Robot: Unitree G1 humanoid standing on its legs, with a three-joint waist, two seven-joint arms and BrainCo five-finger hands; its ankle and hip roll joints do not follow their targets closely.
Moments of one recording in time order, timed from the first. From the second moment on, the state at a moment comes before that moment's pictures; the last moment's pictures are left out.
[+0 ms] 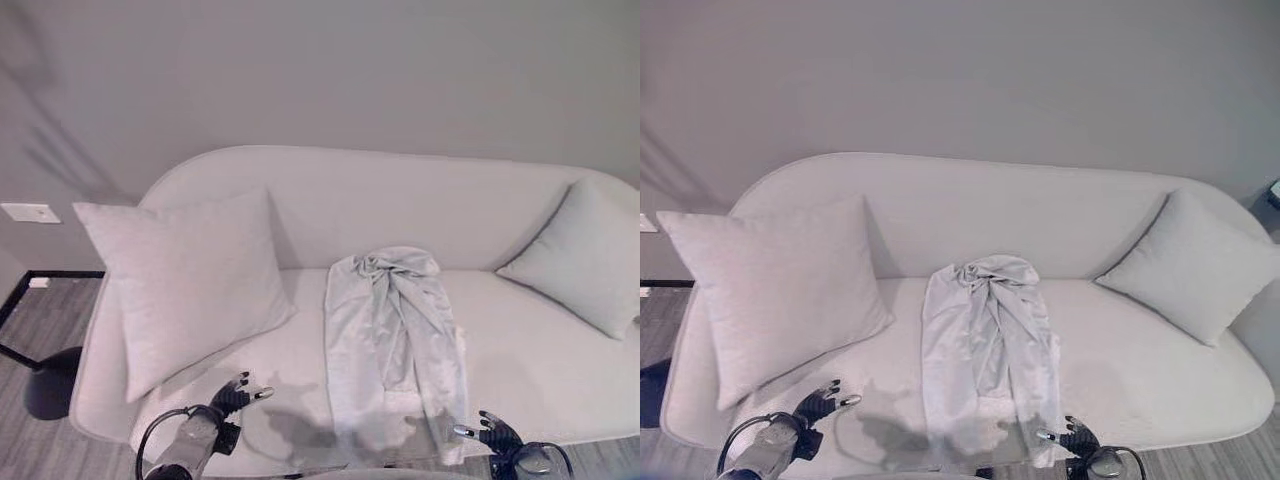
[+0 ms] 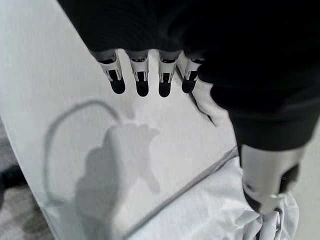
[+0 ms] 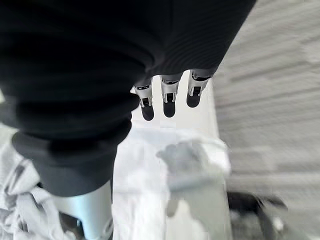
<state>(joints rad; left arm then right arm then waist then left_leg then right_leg) 0.00 0.38 -0.24 0.90 -0.14 -0.04 -0.11 0.01 -0.35 0.09 1.07 0.06 -0.08 0.06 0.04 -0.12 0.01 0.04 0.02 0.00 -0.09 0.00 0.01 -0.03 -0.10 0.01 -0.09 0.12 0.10</state>
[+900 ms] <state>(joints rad) -0.07 0.49 -0.23 0.57 -0.14 -0.01 -0.11 -0.12 -0.41 0.08 0.96 0.06 -0.07 0.05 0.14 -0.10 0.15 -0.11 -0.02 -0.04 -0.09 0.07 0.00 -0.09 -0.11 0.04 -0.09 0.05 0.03</state>
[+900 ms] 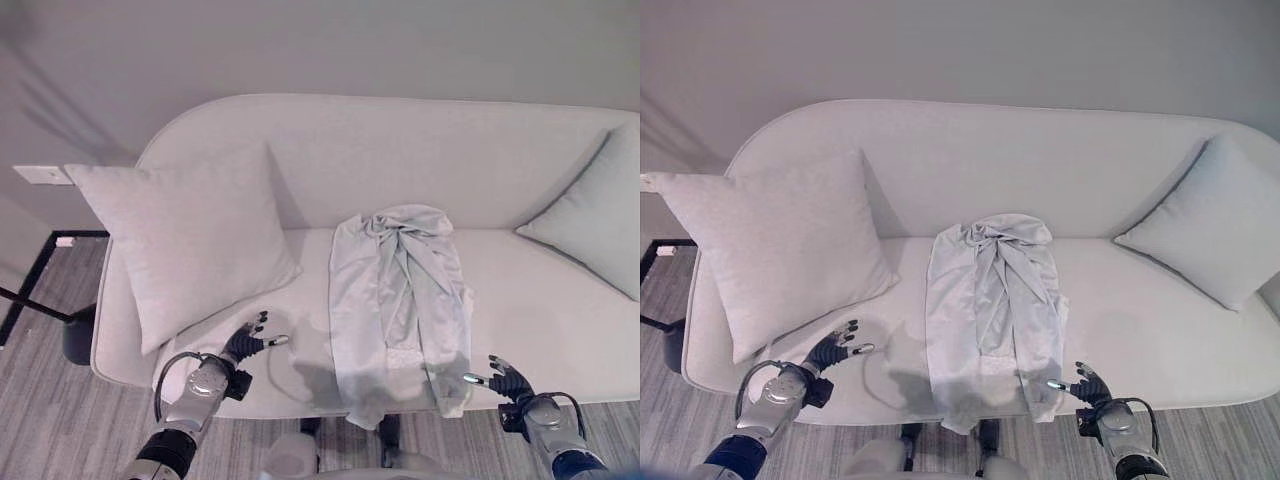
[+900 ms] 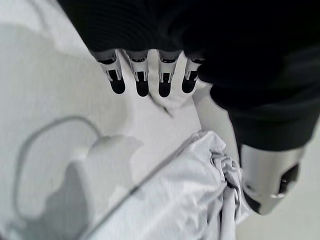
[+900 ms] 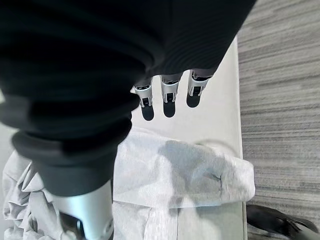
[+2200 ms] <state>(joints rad) -1.29 0.71 -0.76 0.59 -0.09 0.01 0.12 -1.09 -0.76 0.43 1.13 0.16 -0.05 -0.10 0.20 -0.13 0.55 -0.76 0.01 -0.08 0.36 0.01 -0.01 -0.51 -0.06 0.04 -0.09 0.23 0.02</state>
